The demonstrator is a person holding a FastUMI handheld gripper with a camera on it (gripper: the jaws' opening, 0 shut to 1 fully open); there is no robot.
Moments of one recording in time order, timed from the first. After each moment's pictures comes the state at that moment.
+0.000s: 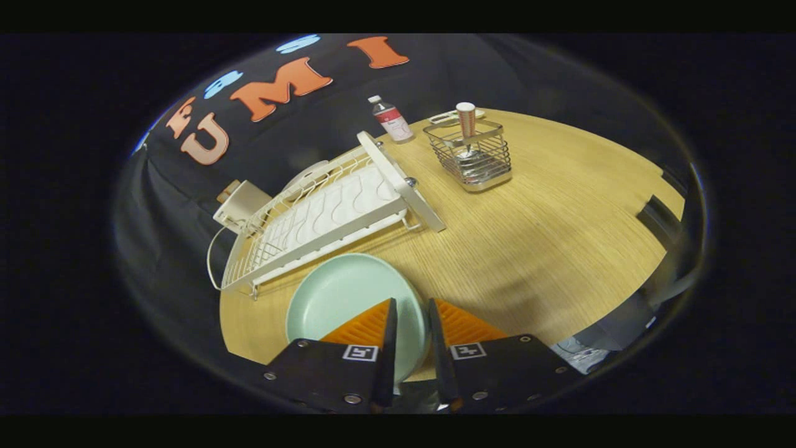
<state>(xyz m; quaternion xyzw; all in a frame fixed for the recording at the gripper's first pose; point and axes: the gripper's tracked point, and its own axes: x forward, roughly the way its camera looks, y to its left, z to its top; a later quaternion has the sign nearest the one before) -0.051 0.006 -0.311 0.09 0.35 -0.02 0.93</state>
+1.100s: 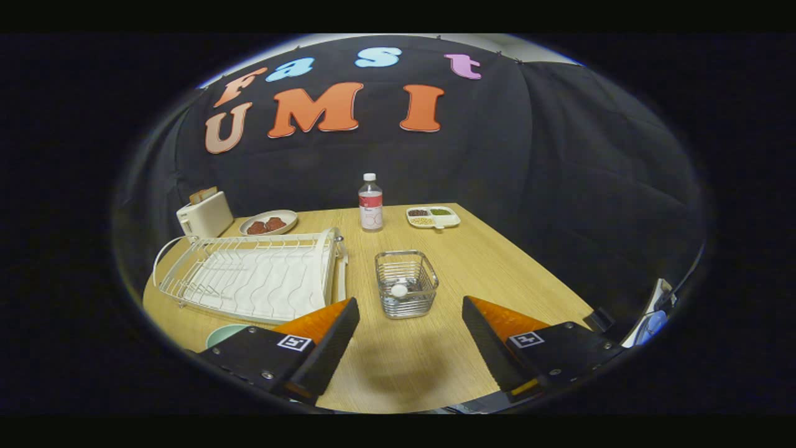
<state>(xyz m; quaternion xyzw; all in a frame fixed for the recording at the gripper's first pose) 0.034 -0.083 -0.153 -0.13 0.15 -0.09 0.98</state>
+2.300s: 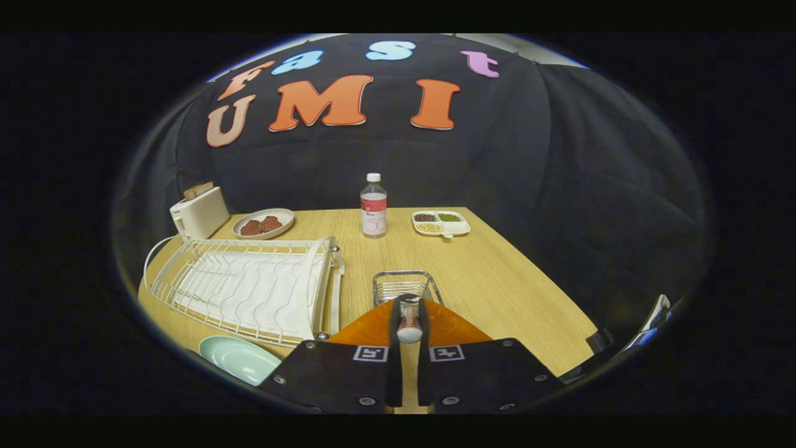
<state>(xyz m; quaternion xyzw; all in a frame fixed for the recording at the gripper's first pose) 0.069 -0.080 -0.136 -0.15 0.16 -0.08 0.97</state>
